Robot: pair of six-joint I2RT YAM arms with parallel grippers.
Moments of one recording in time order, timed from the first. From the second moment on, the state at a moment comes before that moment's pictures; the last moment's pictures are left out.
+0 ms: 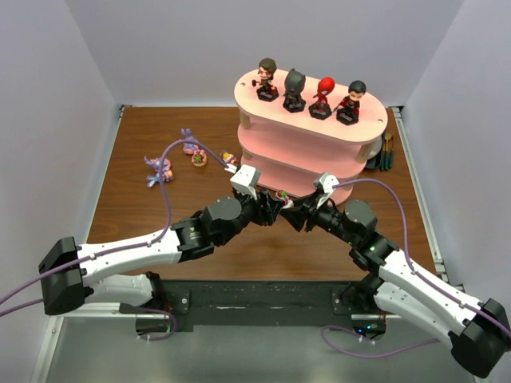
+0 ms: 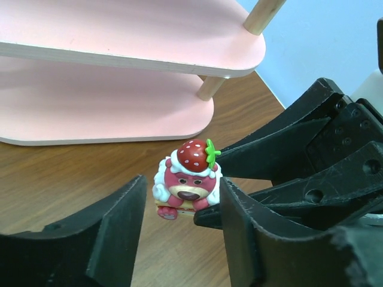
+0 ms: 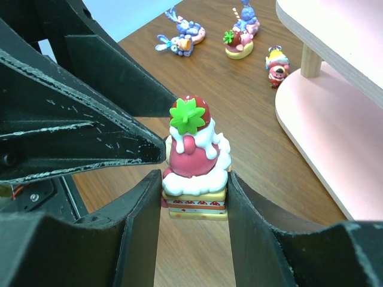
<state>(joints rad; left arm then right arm) -1.12 1.18 0.79 0.21 -0.41 -0.50 0.69 0.75 0.42 0.26 -0.23 0.23</state>
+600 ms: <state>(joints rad) -1.12 1.26 0.82 0.19 -0.47 -0.57 0.69 0.76 0.42 0.26 -0.24 0.23</state>
